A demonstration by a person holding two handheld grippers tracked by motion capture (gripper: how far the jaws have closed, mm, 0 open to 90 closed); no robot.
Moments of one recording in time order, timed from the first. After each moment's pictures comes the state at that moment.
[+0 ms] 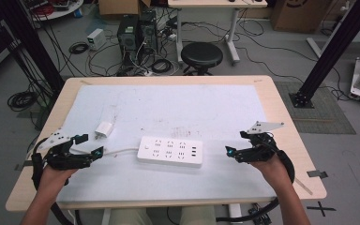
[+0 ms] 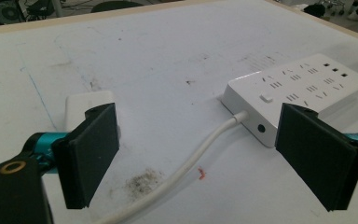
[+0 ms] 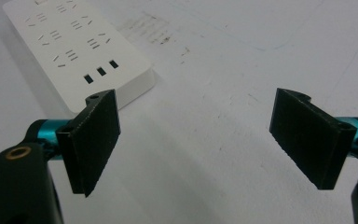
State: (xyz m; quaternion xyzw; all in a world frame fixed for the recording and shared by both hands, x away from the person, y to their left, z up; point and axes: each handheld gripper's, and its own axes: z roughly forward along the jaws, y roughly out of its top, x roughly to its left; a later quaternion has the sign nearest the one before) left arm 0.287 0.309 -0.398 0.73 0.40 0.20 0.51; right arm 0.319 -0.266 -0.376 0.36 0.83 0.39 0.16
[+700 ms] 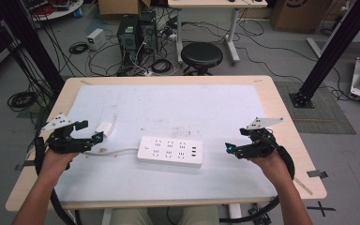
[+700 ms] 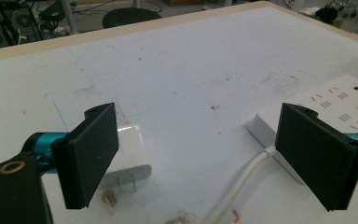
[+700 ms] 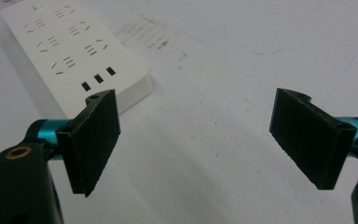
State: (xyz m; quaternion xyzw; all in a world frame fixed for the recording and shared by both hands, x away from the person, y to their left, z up) left arm 0.333 0.313 -0.381 0.73 0.41 0.22 0.50; right arm 0.328 -0.264 -0.369 0.37 0.84 0.38 0.15
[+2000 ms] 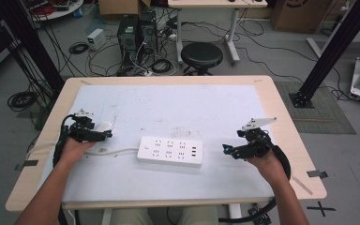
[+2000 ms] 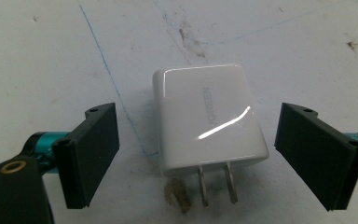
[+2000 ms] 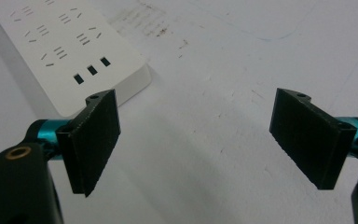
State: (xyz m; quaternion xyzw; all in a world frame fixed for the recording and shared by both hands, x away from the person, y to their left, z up) left arm 0.403 0.306 -0.442 0.77 0.51 0.18 0.34; right arm 0.334 -0.258 -0.379 0.37 0.84 0.36 0.14
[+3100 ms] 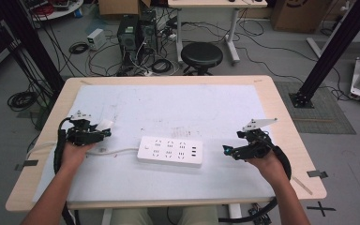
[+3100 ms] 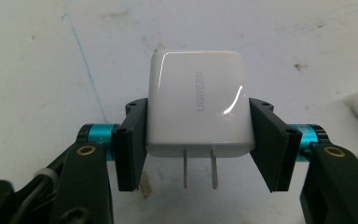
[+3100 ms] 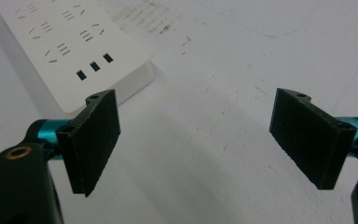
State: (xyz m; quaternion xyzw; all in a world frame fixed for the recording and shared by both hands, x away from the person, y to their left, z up) left arm 0.374 0.295 -0.422 0.74 0.50 0.20 0.40; right arm 0.333 -0.260 -0.381 0.37 0.84 0.37 0.13
